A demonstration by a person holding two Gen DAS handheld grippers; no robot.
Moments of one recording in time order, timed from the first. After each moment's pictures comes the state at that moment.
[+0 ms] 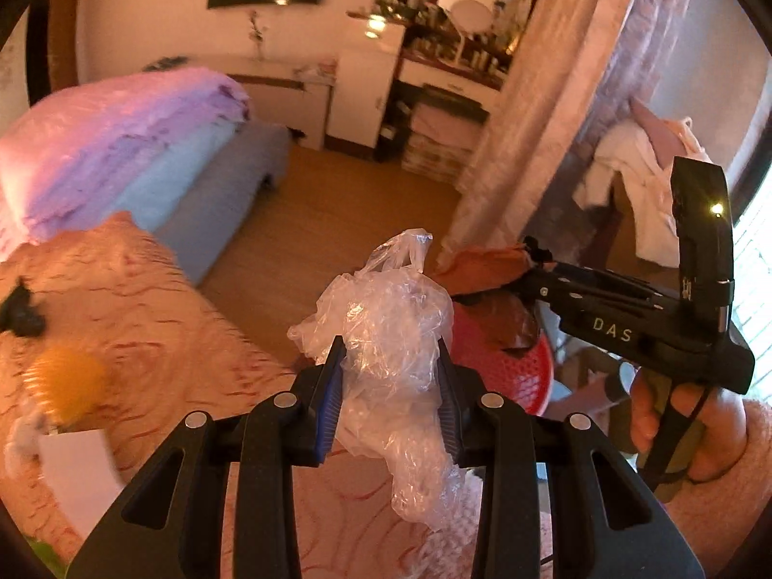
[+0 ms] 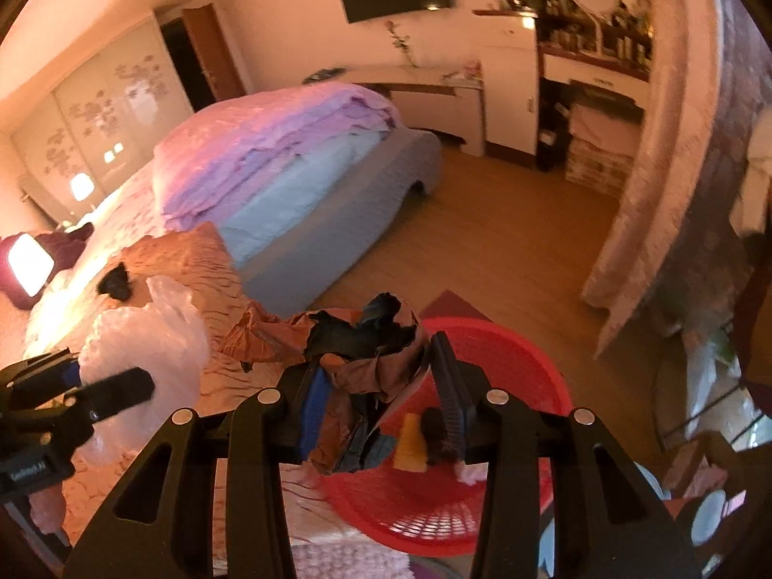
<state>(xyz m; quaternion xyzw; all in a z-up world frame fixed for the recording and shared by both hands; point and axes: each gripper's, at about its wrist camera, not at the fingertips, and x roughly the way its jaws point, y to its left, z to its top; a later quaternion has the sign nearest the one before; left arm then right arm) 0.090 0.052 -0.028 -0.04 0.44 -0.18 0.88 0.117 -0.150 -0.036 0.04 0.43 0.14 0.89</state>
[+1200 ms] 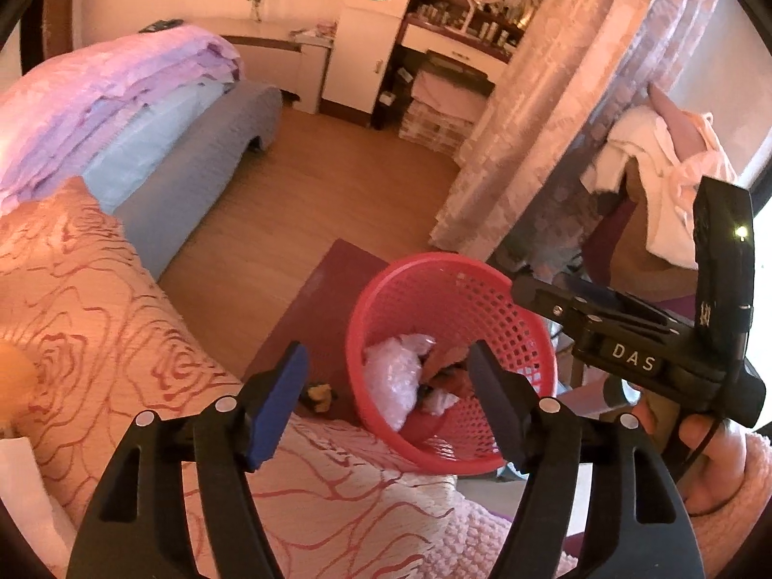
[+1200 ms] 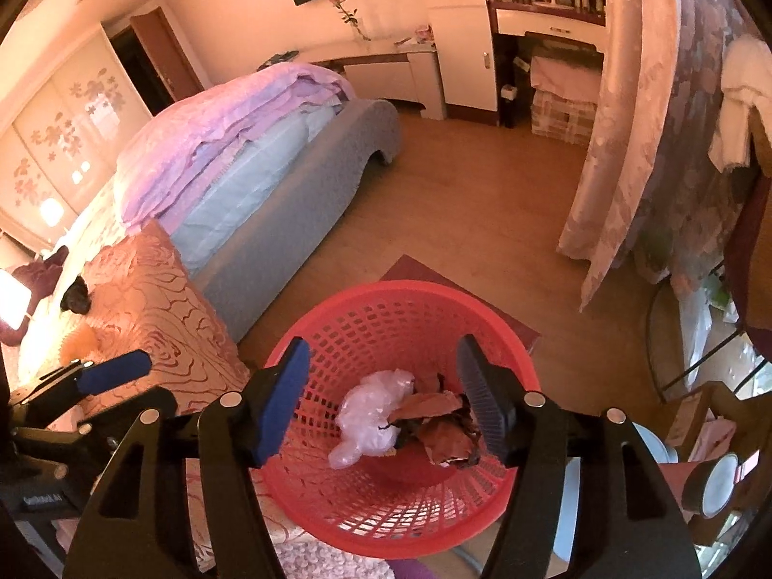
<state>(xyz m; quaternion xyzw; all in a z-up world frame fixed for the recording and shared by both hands) 0.120 0.028 -0.061 -0.05 0.47 -0.18 0.86 0.135 -0.181 -0.068 0.07 0.46 0.10 0.88</state>
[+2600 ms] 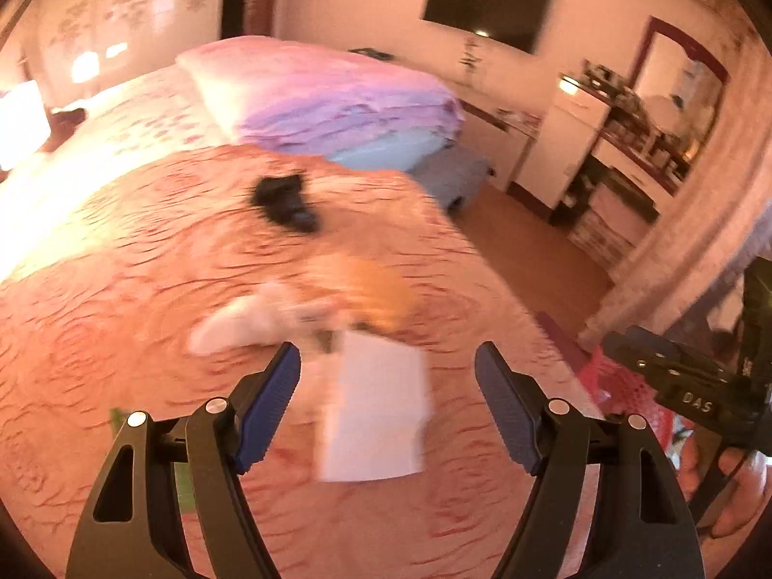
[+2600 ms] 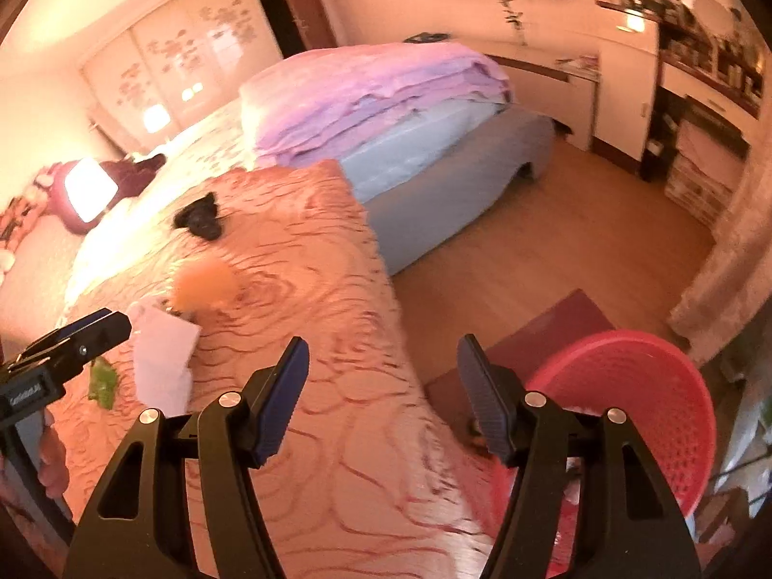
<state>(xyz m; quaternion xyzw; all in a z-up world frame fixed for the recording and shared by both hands) 0.017 0.242 -0.027 -0.14 0.40 0.10 0.90 0.116 -0.006 -0.044 -0.02 0.45 0.30 0.84</state>
